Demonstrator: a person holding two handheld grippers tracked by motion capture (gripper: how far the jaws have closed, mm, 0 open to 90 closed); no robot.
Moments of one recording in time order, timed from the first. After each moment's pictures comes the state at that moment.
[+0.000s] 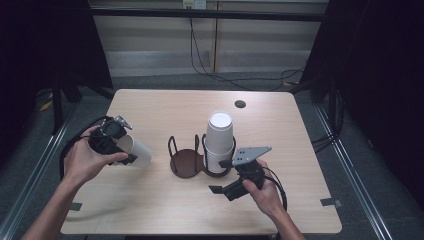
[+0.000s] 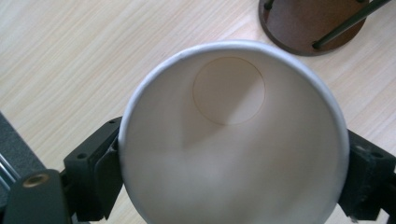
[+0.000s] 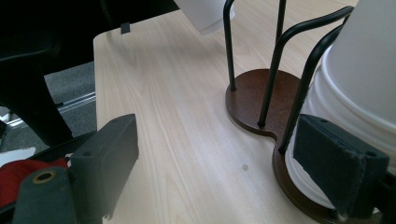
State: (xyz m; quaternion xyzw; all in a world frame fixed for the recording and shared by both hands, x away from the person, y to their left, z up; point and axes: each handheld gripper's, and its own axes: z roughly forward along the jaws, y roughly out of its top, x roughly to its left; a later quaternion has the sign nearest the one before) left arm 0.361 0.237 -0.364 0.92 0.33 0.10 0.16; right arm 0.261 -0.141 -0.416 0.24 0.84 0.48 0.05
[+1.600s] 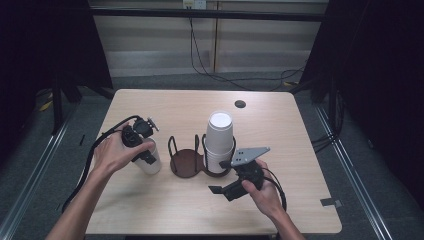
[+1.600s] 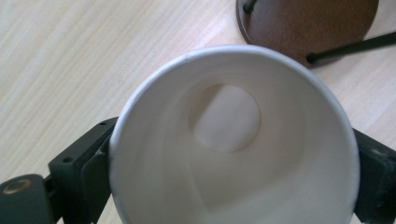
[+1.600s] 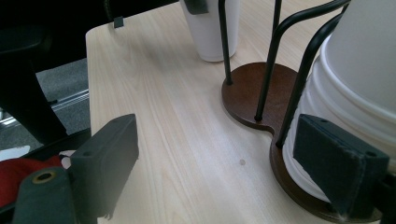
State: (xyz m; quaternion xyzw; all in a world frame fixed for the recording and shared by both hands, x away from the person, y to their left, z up) left arm 0.395 0.183 -0.399 0.95 0.28 0.05 0.10; right arm 0.262 -0.140 -0.419 0.24 0.85 0.47 0.05
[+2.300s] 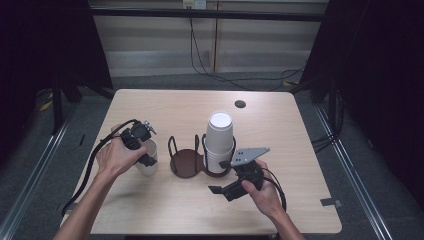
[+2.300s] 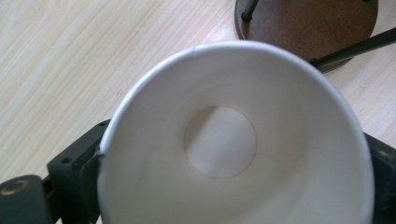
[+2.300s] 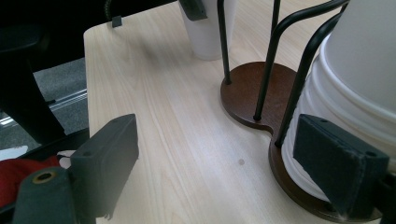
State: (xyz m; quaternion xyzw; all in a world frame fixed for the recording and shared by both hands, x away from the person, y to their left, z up) left arm 0.388 0.194 -0.411 0.95 0.28 0.06 0.14; right arm 0.261 -0.139 -0.419 0.25 0.85 0.47 0.05
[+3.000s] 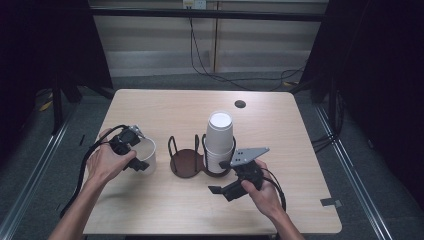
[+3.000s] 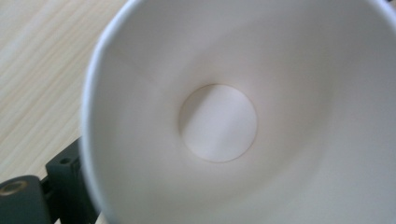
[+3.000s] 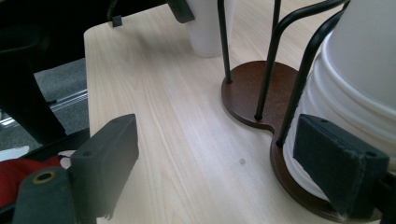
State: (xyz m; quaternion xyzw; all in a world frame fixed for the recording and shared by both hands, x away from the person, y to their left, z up) left arm 0.383 0.230 -0.425 0.94 0.29 0.04 0.19; right arm 0.261 -0.139 -0.420 0.25 0.85 0.47 0.05
